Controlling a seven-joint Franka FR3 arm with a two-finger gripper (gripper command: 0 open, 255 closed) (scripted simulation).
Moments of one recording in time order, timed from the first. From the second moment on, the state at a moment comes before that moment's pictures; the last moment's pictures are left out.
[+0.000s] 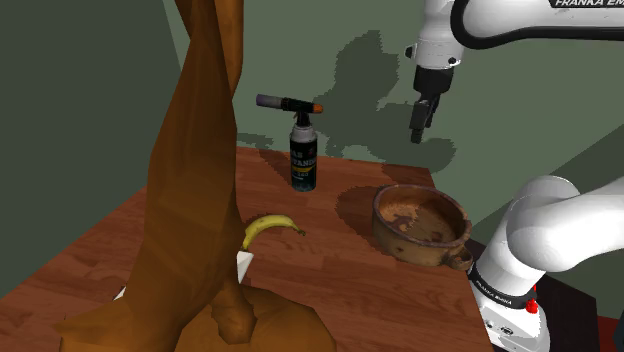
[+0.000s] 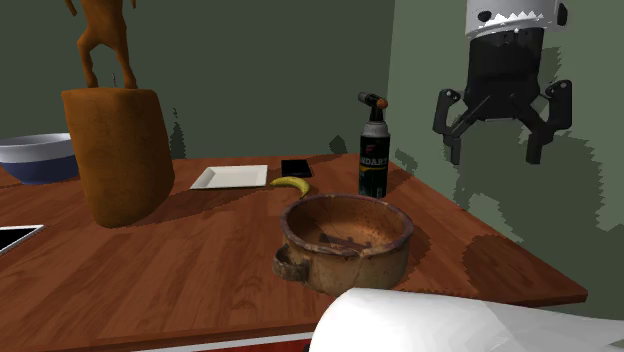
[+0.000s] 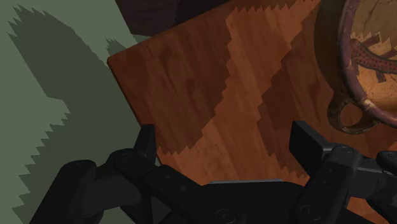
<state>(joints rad) 0.00 -0.82 0.01 -2.41 -0.08 1.54 -0.12</state>
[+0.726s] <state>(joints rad) 0.08 -0.67 0.17 -2.38 -0.01 1.69 -0.02</state>
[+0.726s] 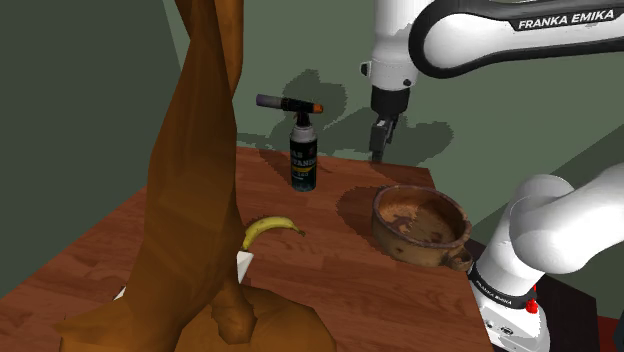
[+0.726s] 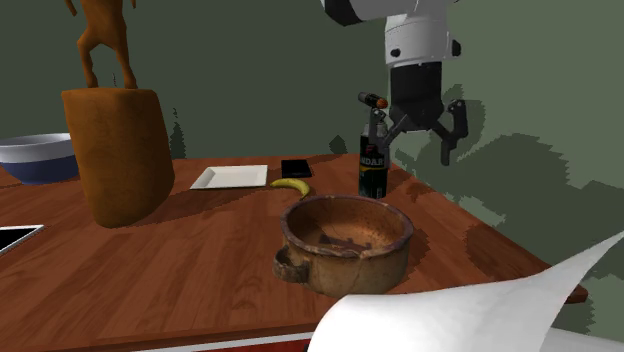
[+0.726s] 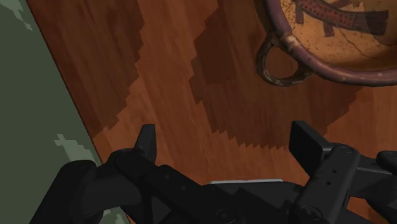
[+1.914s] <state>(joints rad) 0.18 -0.16 0.51 -2.07 -0.10 1.90 0.24</state>
